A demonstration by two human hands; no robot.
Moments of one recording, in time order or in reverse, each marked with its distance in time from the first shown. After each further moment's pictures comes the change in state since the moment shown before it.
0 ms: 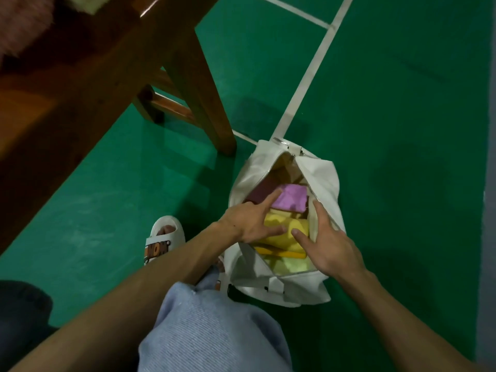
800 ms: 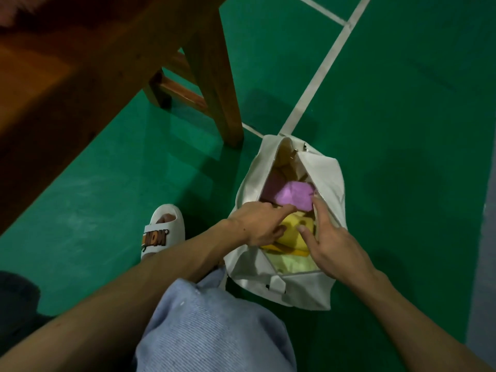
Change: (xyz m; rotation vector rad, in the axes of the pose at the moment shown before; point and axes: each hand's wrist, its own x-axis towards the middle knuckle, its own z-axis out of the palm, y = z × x) left_hand -0.004 -0.001 0.007 0.225 0.118 0.258; right_hand 0.006 -0.006 0.007 -0.081 0.011 -0.206
